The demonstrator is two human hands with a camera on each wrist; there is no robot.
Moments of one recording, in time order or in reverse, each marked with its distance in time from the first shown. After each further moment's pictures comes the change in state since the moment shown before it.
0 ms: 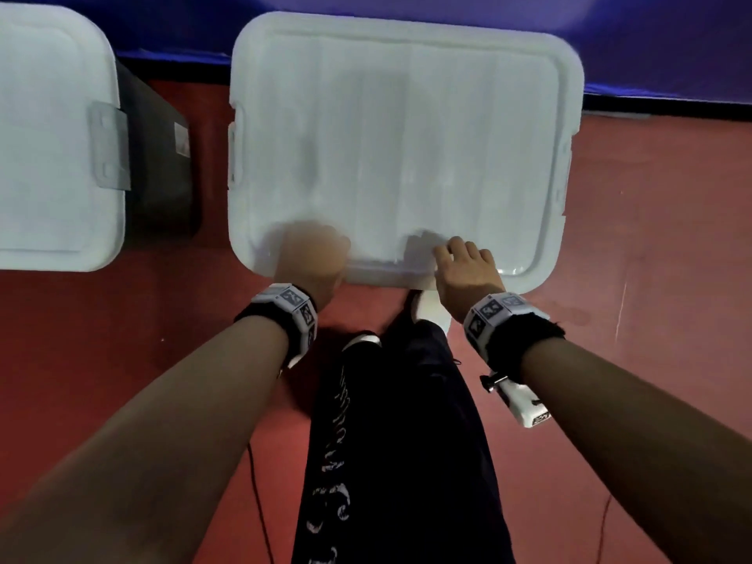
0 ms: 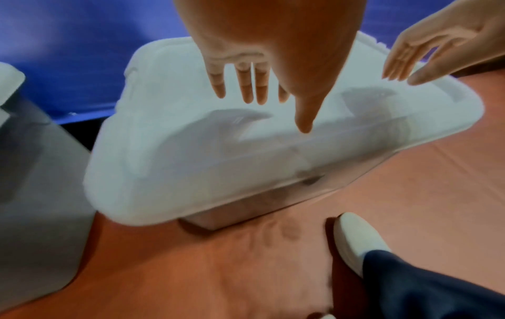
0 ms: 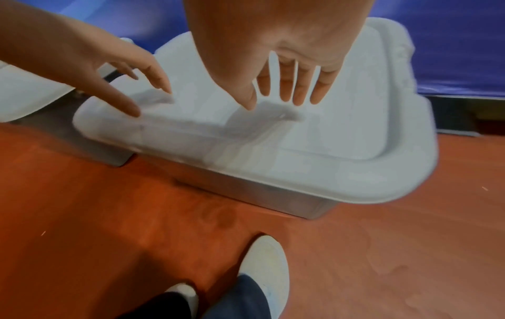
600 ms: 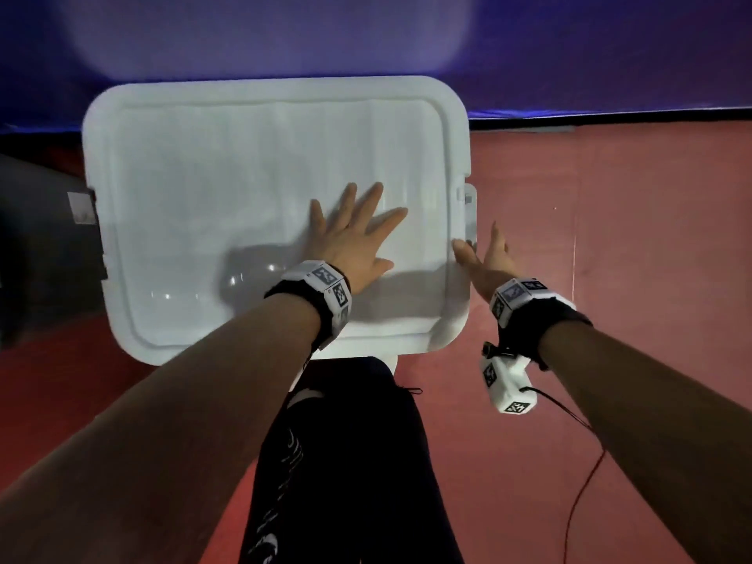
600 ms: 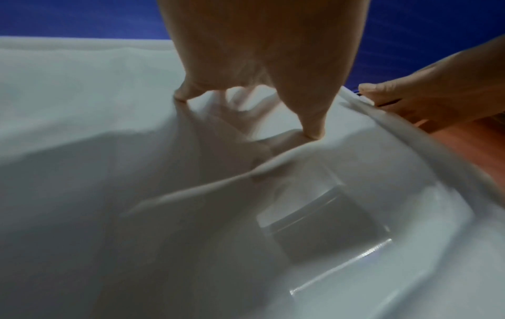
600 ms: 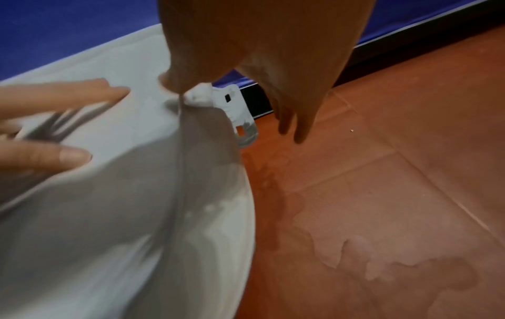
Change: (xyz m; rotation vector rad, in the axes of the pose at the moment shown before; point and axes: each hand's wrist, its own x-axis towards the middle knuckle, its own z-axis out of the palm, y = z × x) left_hand 0.190 0.115 -0.059 -0.158 -0.237 0.034; right_hand 0.045 0.193 -0.008 0.848 -0.161 0.818
